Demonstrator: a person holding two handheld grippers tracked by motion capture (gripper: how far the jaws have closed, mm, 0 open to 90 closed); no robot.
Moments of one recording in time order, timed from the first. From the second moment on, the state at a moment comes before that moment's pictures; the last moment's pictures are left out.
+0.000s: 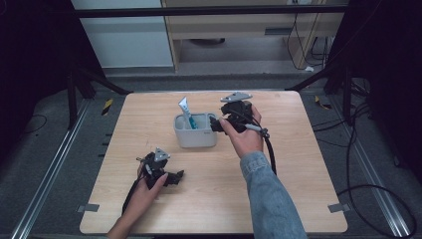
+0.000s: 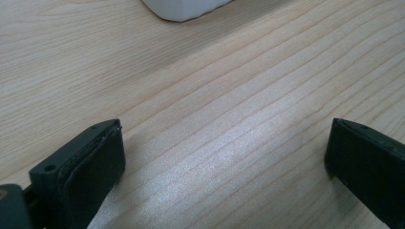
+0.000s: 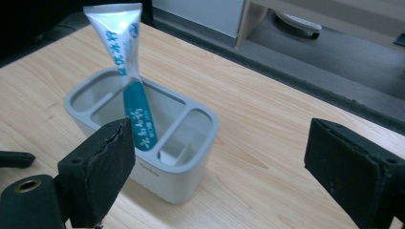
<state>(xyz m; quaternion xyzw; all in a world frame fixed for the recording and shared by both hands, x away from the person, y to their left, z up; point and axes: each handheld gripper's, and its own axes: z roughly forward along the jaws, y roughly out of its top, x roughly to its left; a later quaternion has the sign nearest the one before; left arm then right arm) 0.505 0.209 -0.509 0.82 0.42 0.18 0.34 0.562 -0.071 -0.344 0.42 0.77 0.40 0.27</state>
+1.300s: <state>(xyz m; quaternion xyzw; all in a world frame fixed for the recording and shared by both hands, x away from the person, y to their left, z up) 0.504 0.209 -0.509 0.82 0.42 0.18 0.34 0.530 -0.172 -0.413 0.49 0.75 0.36 0.27</state>
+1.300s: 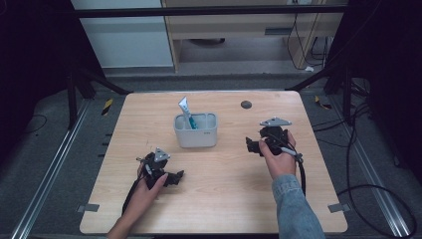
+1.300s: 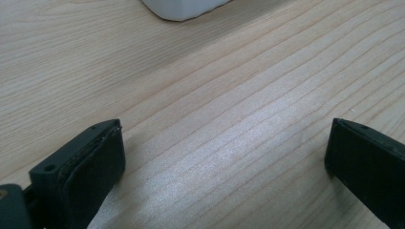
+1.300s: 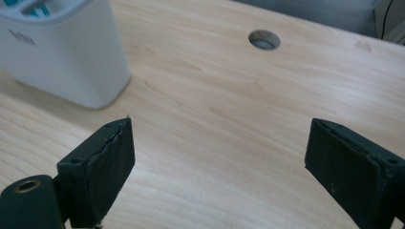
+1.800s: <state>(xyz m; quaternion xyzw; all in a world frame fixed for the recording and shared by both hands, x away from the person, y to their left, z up) 0.504 0.209 -0.509 0.82 0.42 0.18 0.34 0.515 -0.204 -0.469 0.53 0.75 0.33 0.23</state>
